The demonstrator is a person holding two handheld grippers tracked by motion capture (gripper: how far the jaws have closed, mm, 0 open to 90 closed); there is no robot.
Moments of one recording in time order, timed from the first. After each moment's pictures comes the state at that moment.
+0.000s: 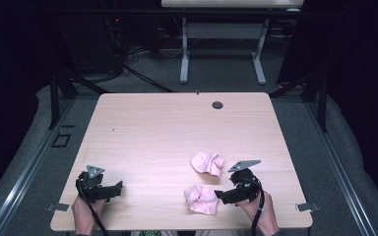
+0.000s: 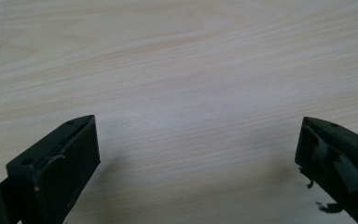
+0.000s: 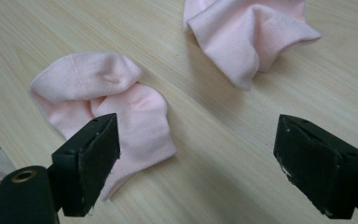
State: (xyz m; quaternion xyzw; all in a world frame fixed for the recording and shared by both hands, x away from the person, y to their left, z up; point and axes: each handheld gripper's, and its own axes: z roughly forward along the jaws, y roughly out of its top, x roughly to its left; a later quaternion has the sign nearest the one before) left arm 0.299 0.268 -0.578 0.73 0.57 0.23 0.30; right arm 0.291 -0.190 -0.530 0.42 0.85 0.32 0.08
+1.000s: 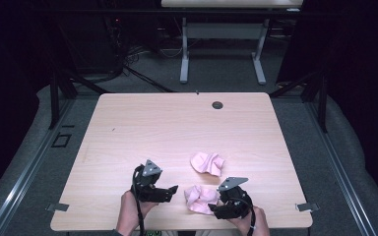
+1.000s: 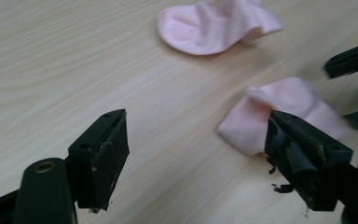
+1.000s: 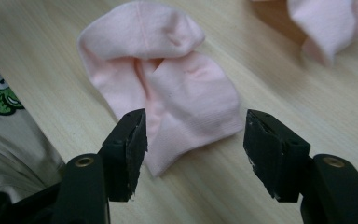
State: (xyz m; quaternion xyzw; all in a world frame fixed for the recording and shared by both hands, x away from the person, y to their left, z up) left arm 0.287 0.105 -0.517 0.83 0.39 0.09 0.38; right arm 0.253 -0.159 -0.545 0.38 0.88 0.29 0.09
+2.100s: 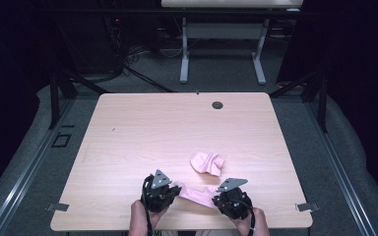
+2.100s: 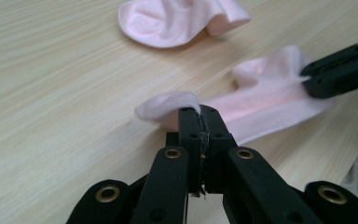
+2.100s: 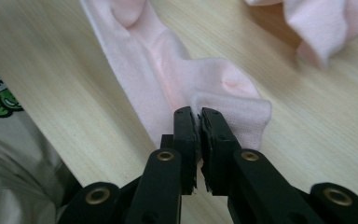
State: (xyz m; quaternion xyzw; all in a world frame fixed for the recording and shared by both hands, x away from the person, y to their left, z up) left arm 0.263 0.099 -0.545 0.82 0.39 0.10 0.40; right arm 0.249 -0.160 -0.540 0.38 0.87 0.29 0.11
